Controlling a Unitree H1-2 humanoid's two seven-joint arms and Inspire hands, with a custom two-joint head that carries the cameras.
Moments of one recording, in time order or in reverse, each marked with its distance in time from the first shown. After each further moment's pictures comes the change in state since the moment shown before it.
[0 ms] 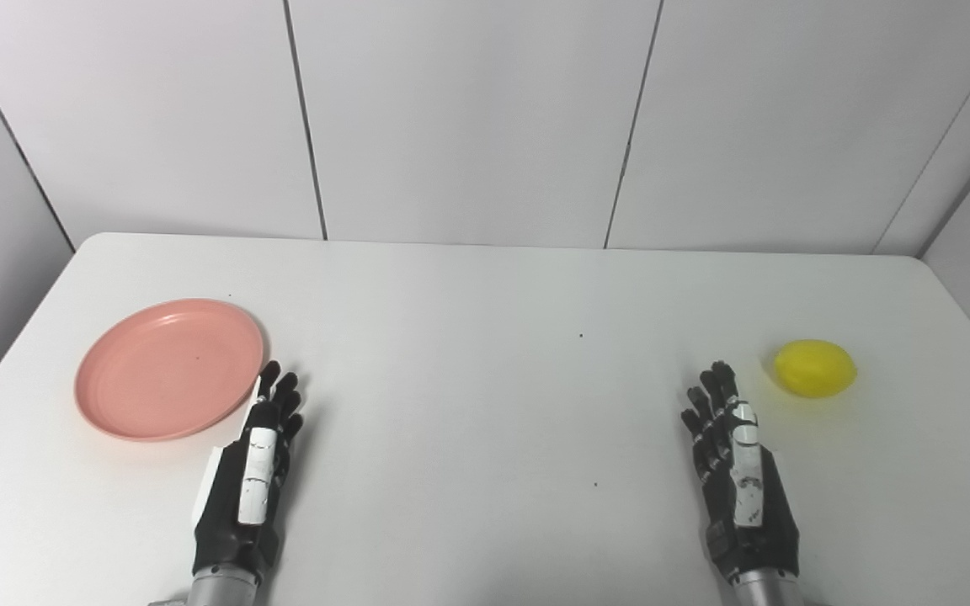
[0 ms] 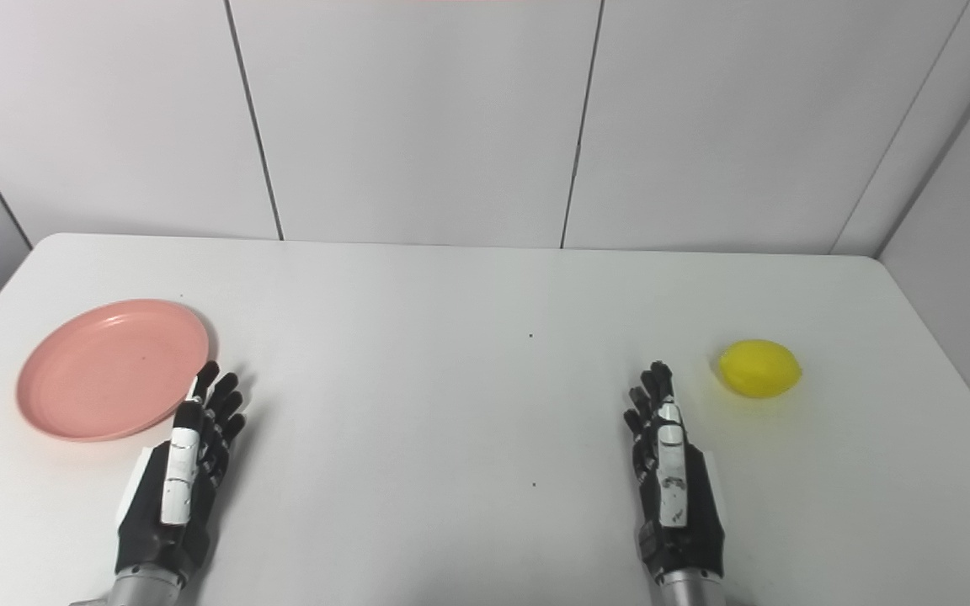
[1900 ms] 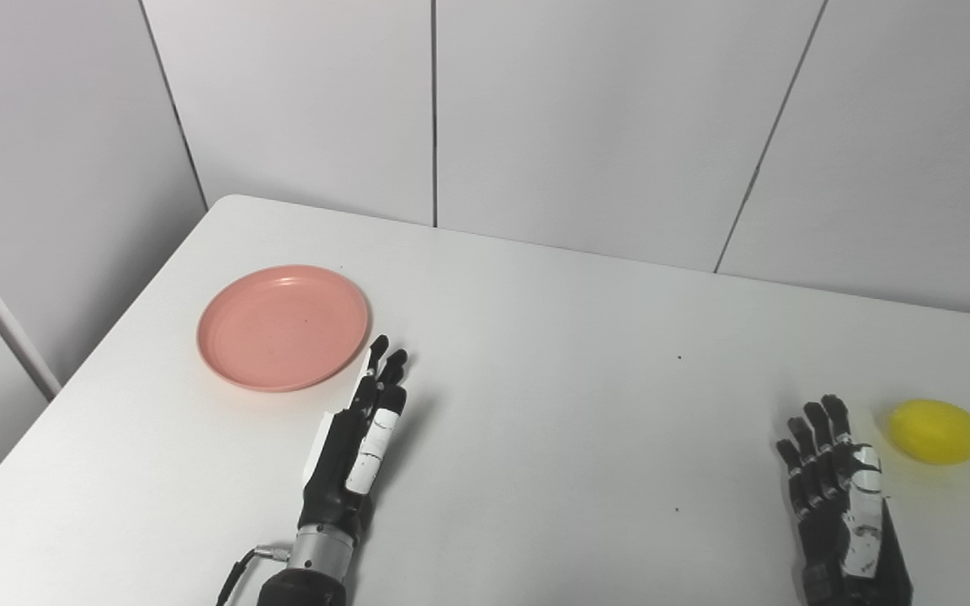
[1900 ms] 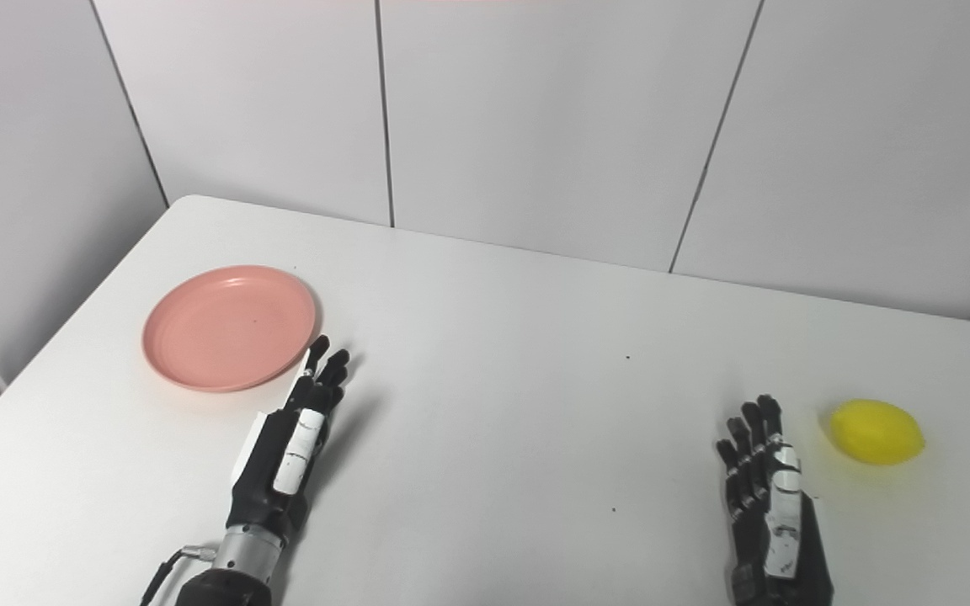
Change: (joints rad) left arm -0.008 -0.024 -0.076 0.099 0.061 -0.141 0.072; right arm -0.035 -0.074 -0.048 0.063 0.094 -0.010 0.111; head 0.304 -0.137
